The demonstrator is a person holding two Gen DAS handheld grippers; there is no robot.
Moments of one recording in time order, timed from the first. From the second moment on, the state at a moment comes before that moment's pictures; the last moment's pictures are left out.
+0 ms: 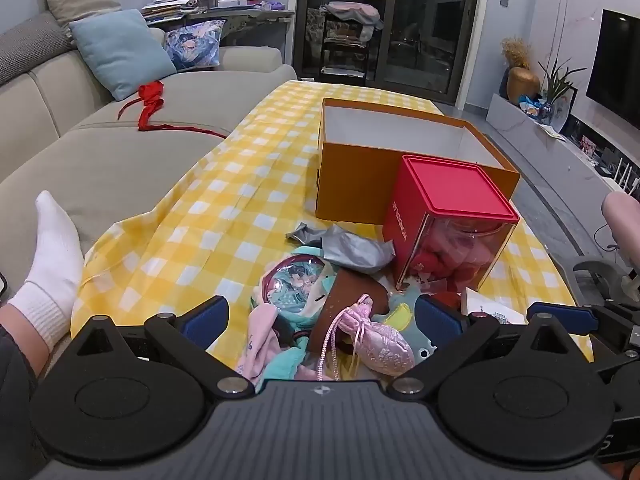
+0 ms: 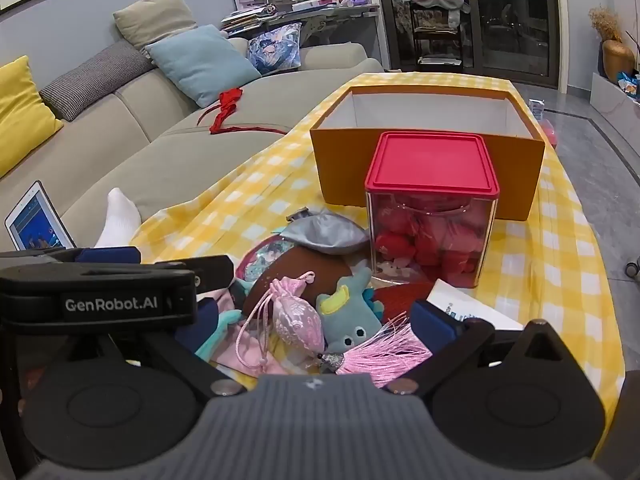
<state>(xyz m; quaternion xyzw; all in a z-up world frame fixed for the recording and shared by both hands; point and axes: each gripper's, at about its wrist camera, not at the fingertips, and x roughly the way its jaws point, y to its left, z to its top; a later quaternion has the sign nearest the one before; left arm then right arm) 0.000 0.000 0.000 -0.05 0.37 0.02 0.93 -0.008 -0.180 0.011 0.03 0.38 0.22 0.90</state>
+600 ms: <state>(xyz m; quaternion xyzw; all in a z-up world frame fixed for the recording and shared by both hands) -0.003 -0.001 0.001 -0.05 0.35 0.02 0.93 -0.009 -0.181 0.010 0.03 0.38 0.22 0.90</state>
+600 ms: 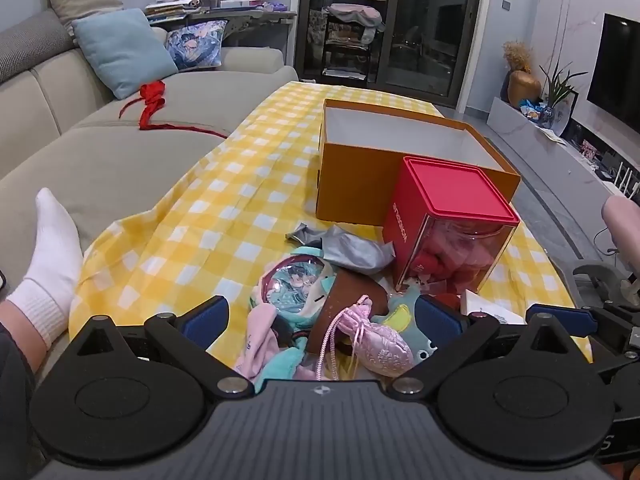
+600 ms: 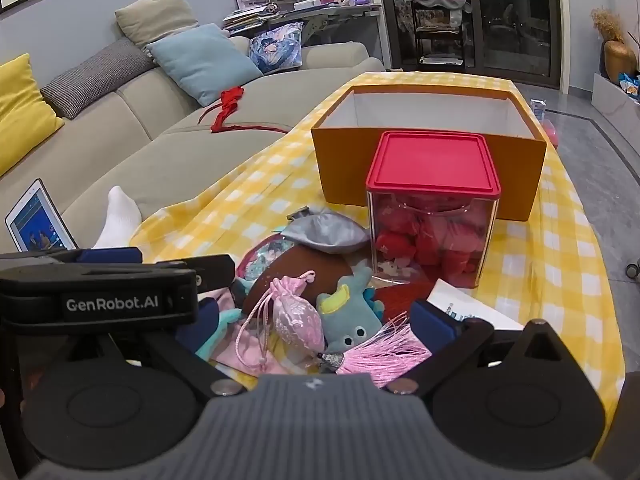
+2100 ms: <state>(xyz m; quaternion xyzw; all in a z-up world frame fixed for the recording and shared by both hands) 0.000 0.001 -0.004 -0.06 0.36 0.01 0.93 -0.007 -0.180 0.010 0.03 0.38 0.23 0.90</state>
